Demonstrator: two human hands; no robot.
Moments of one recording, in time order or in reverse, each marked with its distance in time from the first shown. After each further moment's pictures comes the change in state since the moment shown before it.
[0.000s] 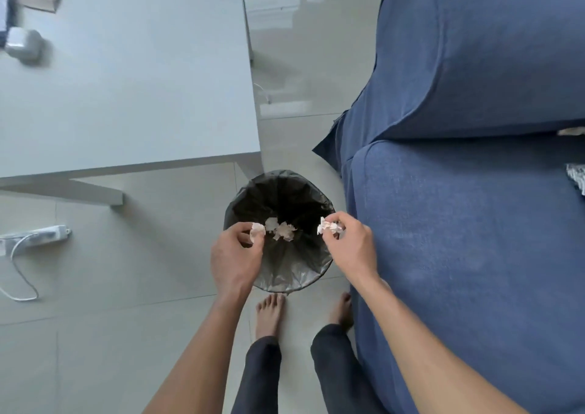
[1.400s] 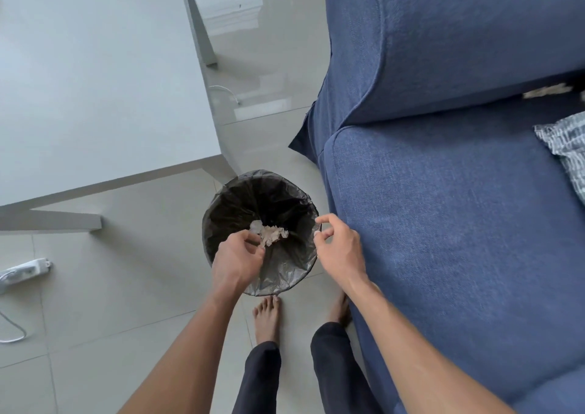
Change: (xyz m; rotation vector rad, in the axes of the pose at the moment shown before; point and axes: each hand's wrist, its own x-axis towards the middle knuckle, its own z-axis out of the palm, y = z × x) left_hand 0.006 0.005 0.031 0.271 -0.345 0.052; right_hand -0.012 0.025 0.002 0.082 0.019 0.080
